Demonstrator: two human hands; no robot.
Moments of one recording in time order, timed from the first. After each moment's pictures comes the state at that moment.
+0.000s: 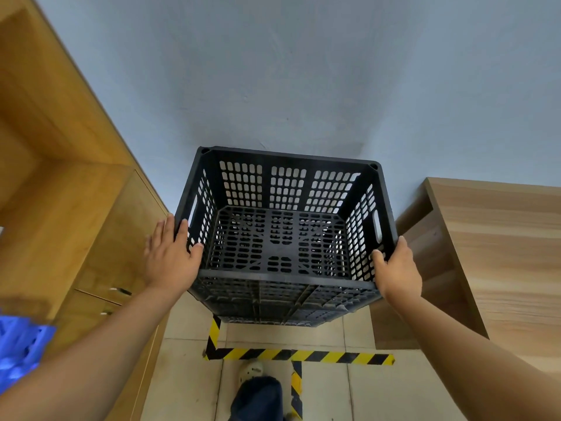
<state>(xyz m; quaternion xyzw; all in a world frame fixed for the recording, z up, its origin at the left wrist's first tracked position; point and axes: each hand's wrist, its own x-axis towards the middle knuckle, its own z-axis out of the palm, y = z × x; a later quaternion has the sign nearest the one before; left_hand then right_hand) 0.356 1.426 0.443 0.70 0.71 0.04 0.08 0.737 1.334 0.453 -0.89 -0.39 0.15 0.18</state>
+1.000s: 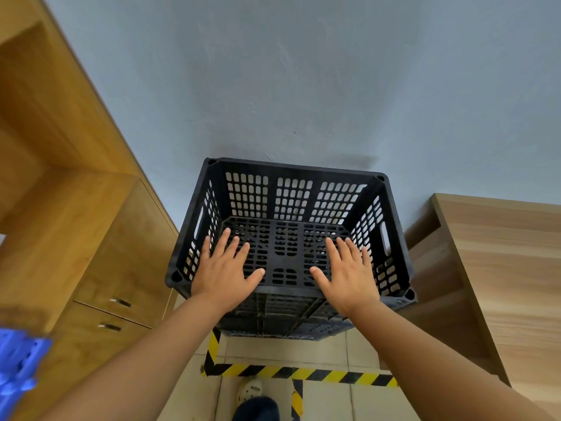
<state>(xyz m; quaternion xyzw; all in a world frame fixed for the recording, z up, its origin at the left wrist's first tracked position) 0.424 1.422 0.448 0.82 0.57 -0.05 0.03 0.665 1.368 0.456 -0.75 -0.66 0.07 -0.03</state>
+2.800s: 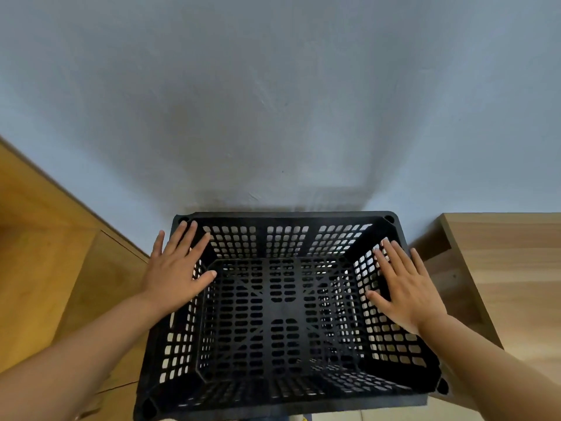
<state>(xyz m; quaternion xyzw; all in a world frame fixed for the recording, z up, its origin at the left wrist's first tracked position) 0.381 1.629 0.439 0.86 0.52 -0.05 -0.01 0.793 1.477 0.458 -0.74 -0.66 0.01 -0.15</state>
